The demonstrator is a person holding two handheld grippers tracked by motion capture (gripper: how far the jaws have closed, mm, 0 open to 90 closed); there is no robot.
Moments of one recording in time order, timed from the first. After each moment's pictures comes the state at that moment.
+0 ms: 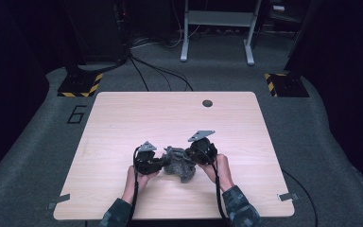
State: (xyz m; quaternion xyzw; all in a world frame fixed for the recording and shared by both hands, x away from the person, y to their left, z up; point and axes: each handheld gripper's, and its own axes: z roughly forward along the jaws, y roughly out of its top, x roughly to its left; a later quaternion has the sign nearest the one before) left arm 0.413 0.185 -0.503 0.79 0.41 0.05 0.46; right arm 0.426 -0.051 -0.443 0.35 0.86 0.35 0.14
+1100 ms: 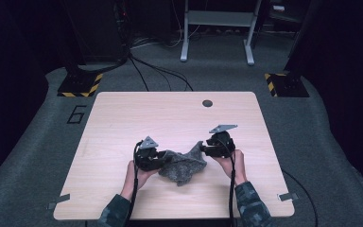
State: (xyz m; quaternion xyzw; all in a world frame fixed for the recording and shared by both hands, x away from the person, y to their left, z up) left arm 0.414 0.176 -0.482 0.80 0.38 0.09 0.45; right arm 0.455 -0.111 -0.453 0.41 0.82 0.37 0.13
